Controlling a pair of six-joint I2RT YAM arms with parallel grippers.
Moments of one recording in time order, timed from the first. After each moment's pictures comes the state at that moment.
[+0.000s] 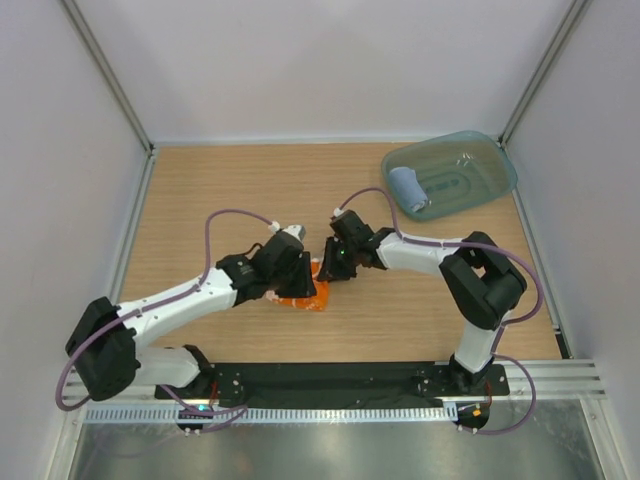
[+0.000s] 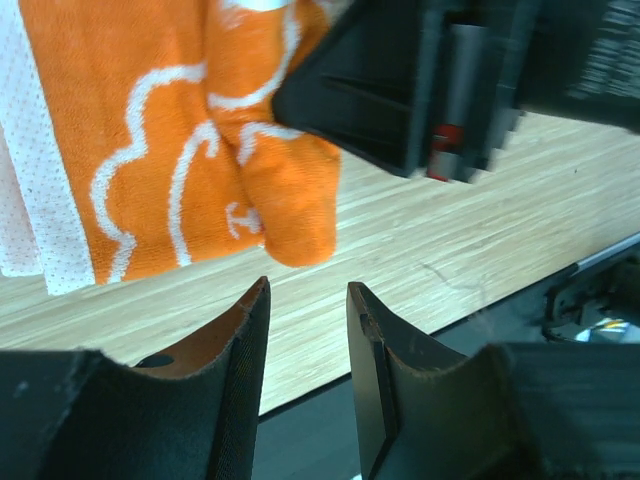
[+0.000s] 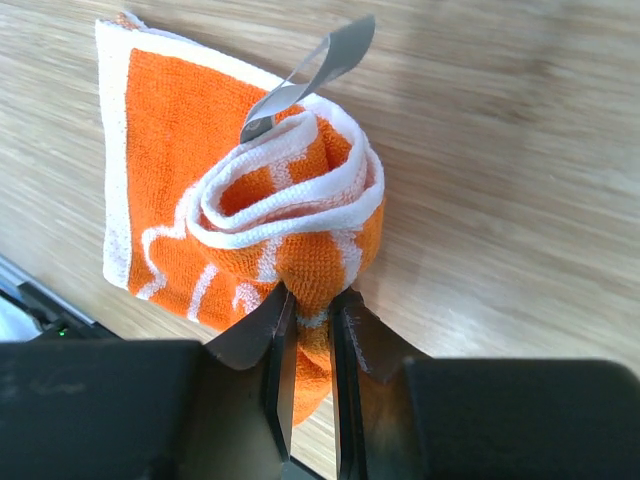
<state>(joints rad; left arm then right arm) -0.79 1.28 0.81 -0.44 0.04 -0.76 0.73 1.79 1.03 -0.21 -0.22 0.79</state>
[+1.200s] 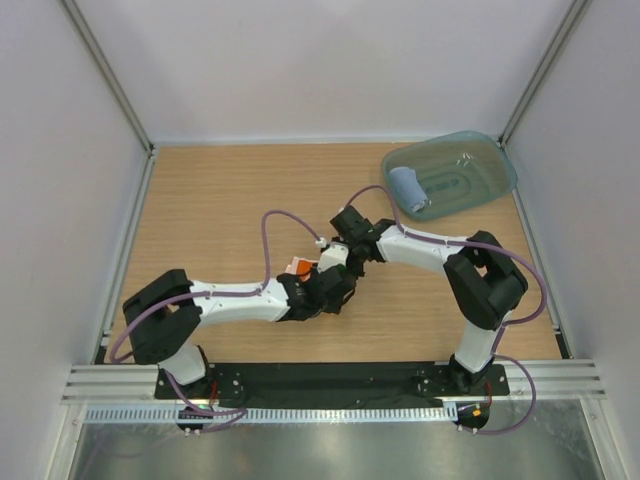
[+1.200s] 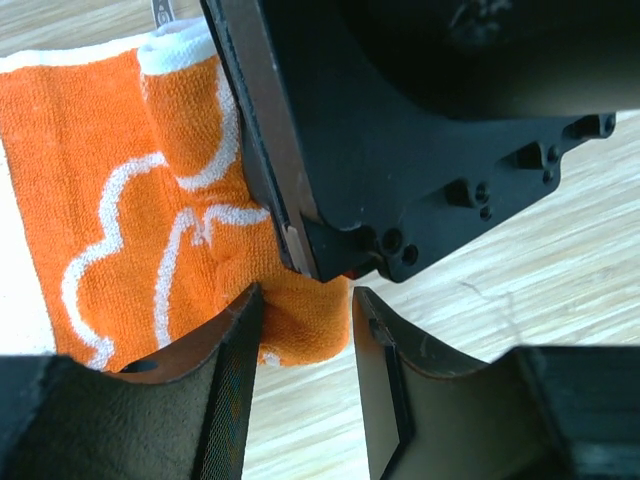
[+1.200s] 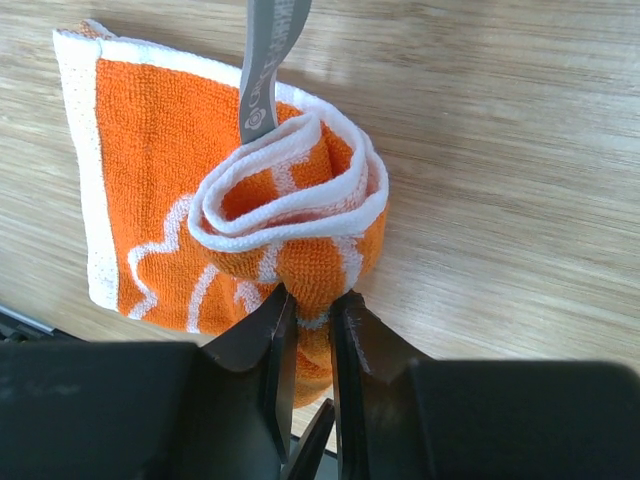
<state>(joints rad) -1.13 1.60 0.92 -0.28 -0.43 -0.68 0.73 1.78 1.12 -0.47 -0.15 0.77</state>
